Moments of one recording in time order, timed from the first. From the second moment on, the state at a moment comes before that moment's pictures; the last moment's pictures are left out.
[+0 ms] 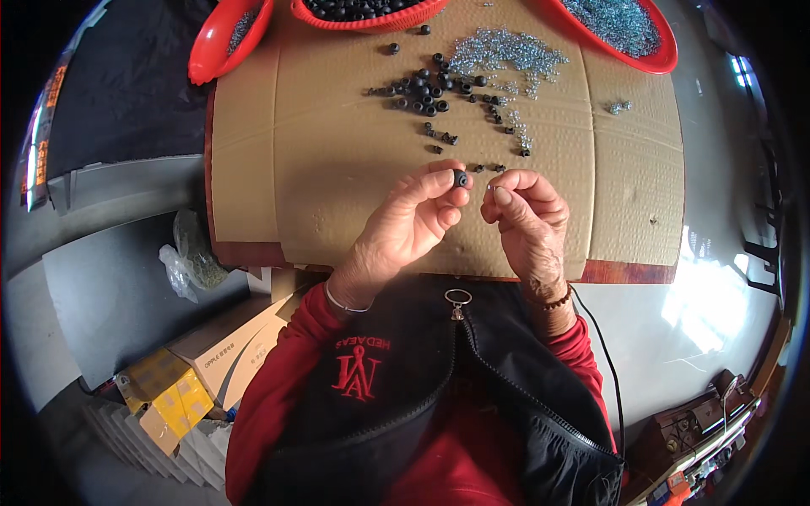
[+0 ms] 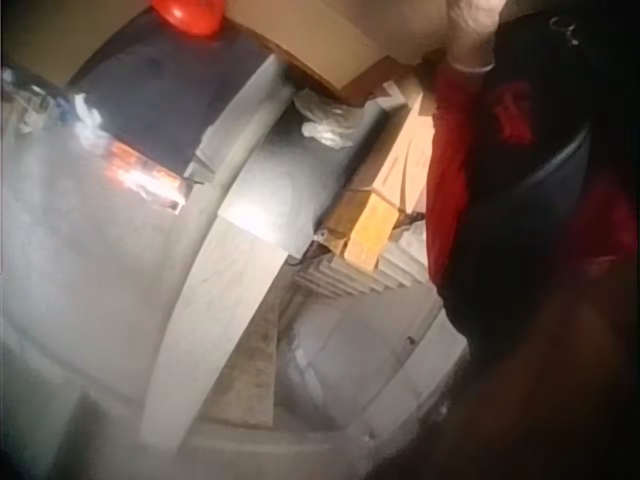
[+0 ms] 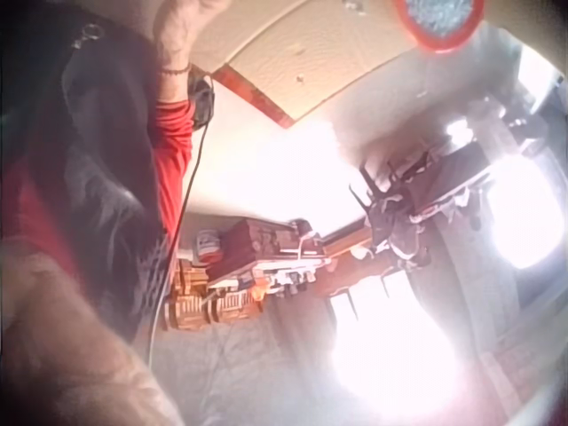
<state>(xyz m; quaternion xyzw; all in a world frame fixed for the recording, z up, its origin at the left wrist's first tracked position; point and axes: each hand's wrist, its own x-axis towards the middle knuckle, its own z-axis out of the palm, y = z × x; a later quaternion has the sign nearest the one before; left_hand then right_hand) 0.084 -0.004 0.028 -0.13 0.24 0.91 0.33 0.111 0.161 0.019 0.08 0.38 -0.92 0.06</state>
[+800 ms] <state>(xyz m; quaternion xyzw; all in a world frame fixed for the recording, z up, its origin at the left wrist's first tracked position) 0.091 0.003 0.021 -0.11 0.38 0.88 0.27 0.107 0.162 0.024 -0.07 0.76 -0.64 -0.06</state>
